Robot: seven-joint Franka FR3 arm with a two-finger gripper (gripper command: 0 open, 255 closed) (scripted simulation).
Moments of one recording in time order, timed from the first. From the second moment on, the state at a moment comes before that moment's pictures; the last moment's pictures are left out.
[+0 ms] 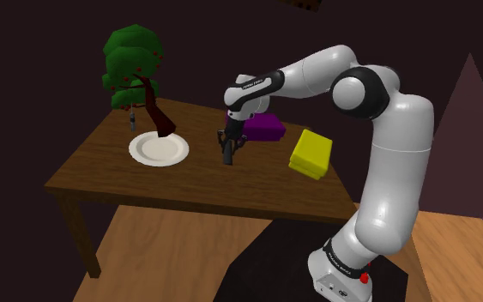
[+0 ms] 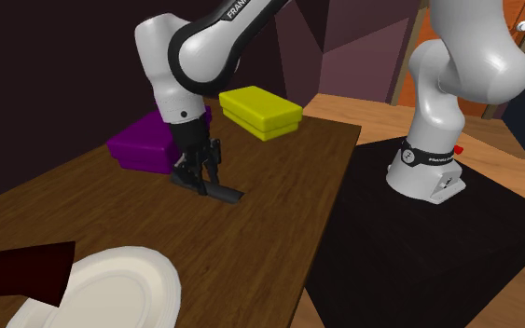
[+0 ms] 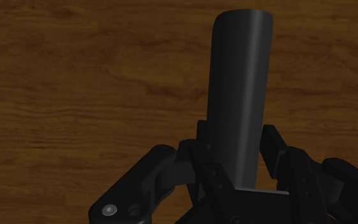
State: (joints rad) arm -0.08 0.46 -0.09 -1.87 0.24 2.14 0.48
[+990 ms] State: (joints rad) arm -0.08 0.35 -0.10 -1.81 0.21 1.98 0.52
